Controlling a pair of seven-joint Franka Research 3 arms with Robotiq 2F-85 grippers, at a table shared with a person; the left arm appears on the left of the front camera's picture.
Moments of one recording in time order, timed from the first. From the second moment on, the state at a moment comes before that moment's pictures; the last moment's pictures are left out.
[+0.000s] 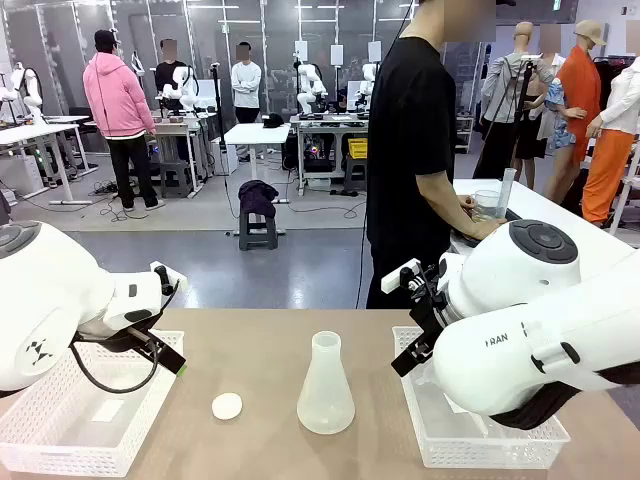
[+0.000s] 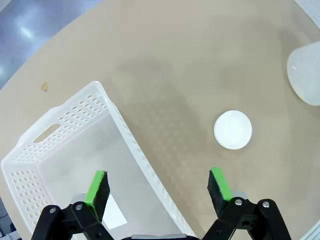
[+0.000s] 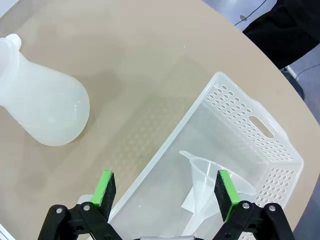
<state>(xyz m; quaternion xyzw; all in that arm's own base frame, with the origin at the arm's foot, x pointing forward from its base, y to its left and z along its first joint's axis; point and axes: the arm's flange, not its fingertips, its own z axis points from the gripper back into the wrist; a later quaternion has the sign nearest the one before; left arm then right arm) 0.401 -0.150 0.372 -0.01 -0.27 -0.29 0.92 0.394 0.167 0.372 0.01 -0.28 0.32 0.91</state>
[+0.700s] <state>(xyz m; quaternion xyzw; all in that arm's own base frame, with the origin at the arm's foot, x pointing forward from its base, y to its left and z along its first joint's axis) 0.401 -0.150 0.372 -0.01 -0.27 -0.29 0.92 0.394 0.167 0.372 0.01 -0.28 0.32 0.91</state>
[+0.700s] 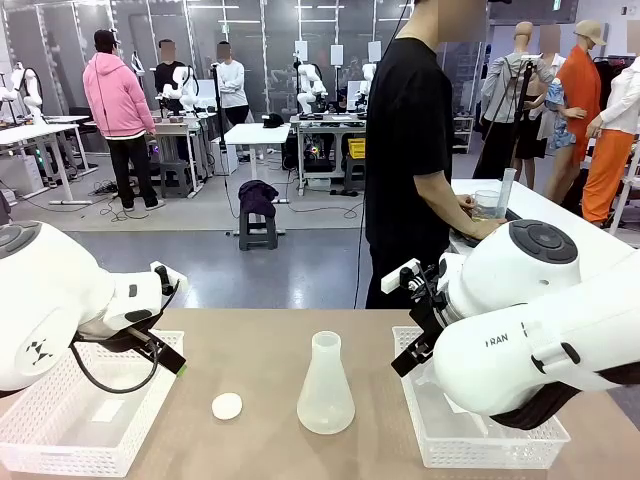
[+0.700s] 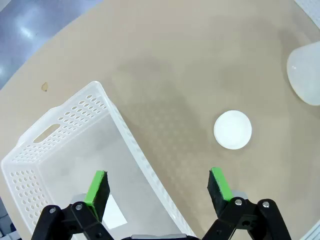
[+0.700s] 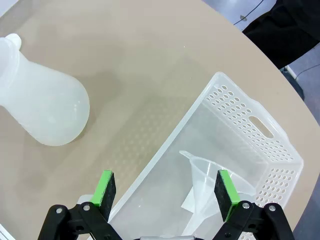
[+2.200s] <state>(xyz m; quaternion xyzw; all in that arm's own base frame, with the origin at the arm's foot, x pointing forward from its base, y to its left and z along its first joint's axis) 0.399 -0.156 0.378 -0.04 -0.27 -0.29 0.92 0.391 0.173 0.377 0.03 -0.28 0.31 0.91</state>
